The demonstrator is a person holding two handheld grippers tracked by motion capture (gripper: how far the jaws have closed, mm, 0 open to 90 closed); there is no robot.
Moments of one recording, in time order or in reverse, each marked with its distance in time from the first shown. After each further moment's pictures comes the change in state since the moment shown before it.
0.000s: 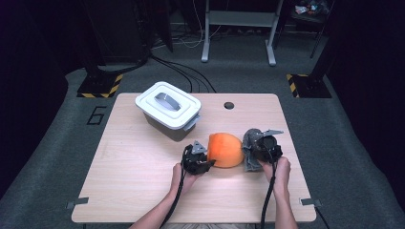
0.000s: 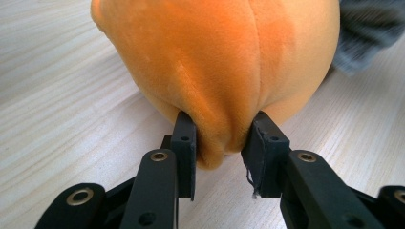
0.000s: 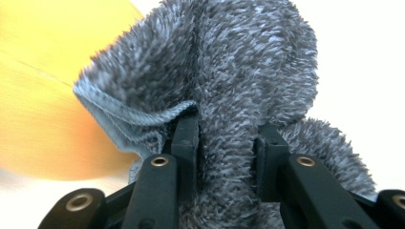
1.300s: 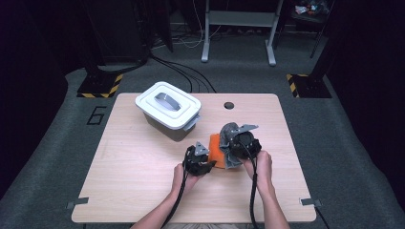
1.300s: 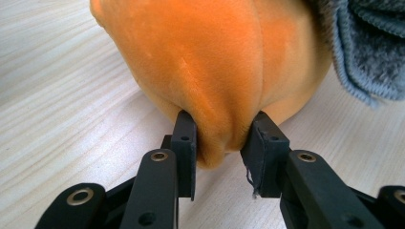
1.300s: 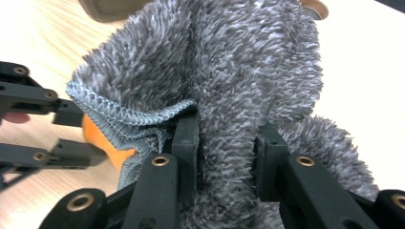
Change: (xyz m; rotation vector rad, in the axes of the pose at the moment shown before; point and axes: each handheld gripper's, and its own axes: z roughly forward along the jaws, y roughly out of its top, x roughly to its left) left arm -0.006 0.000 0.002 0.019 0.027 0.024; right arm 0.067 0.035 -0.009 -0.016 0.067 -0.171
